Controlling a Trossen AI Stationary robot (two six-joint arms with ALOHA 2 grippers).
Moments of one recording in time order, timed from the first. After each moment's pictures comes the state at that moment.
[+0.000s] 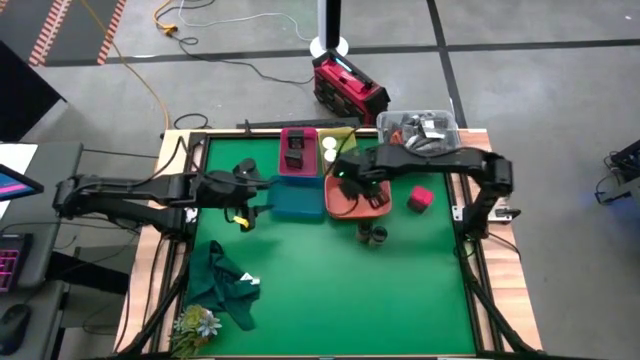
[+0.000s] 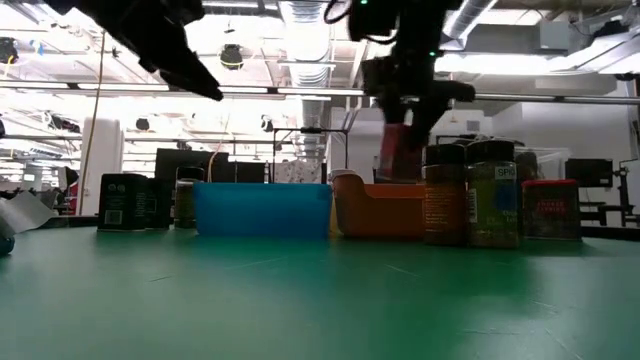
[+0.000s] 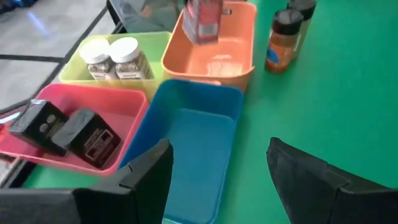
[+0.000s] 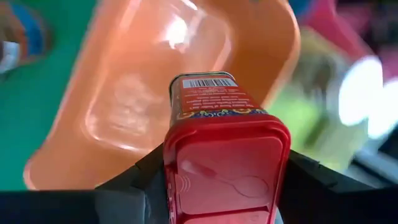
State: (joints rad) left arm 0.06 0.88 0.72 -0.35 -0.22 0.01; right arm -0.17 1.77 1.53 -1.09 0.28 -0.80
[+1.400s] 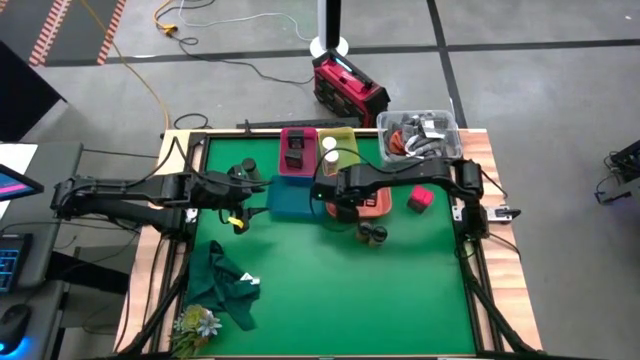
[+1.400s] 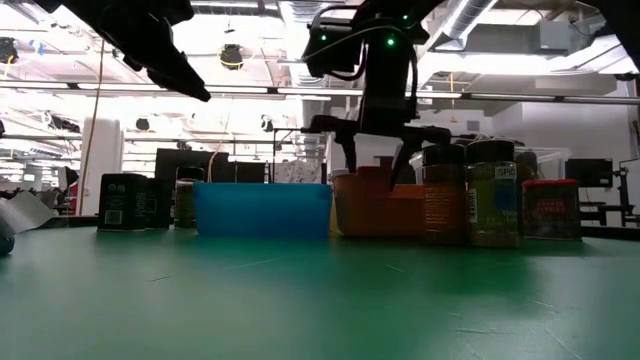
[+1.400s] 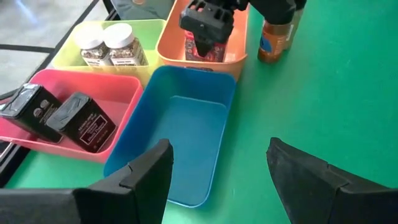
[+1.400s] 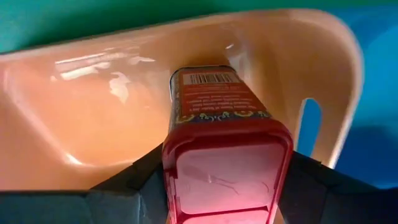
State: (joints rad) left arm 0.05 0.83 0.71 -0.44 -0.20 -0.02; right arm -0.11 1.99 1.58 -0.98 0.28 -1.59
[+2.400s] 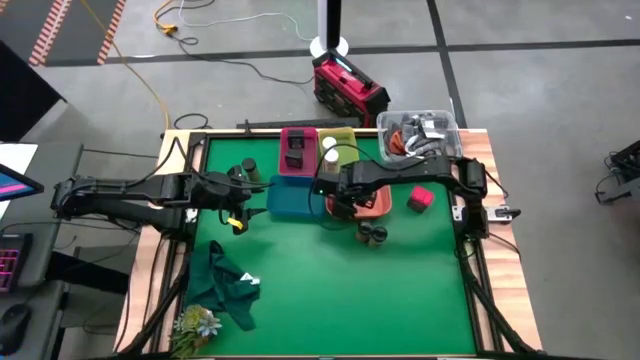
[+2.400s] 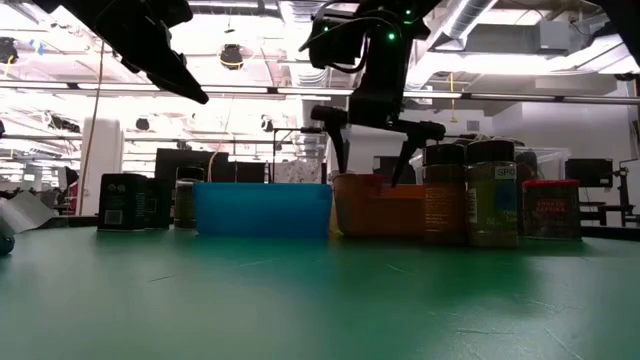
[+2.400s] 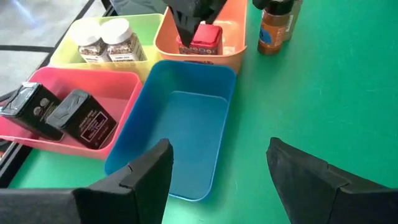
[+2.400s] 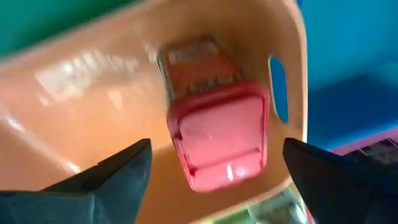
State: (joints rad) left arm 0.05 0.83 0.71 -0.46 -0.20 0.01; right arm -0.11 1.96 1.58 -0.95 0.33 -1.41
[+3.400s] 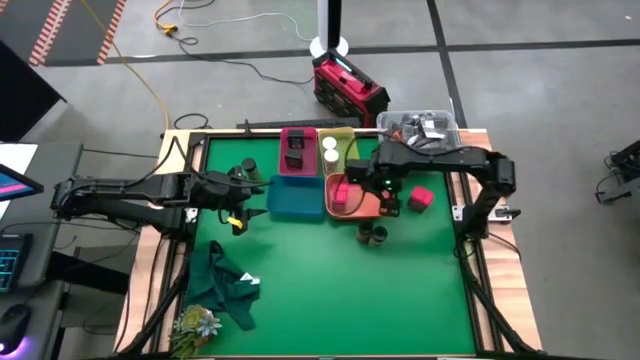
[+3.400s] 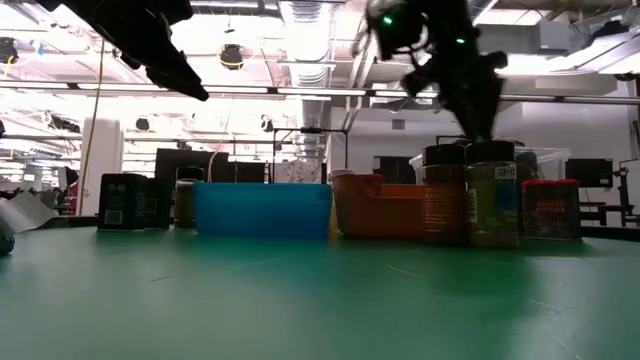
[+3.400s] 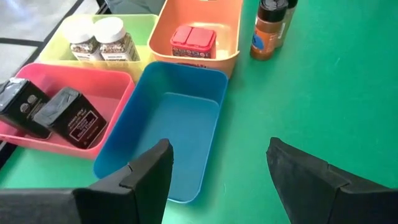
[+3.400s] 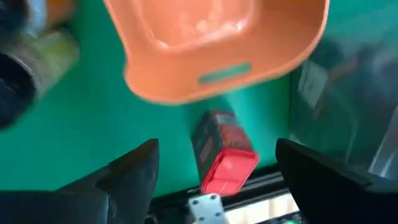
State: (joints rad) left arm 0.05 0.83 0.73 -0.46 -0.17 -0.04; right arm -0.19 1.73 1.50 -1.56 0.19 0.03
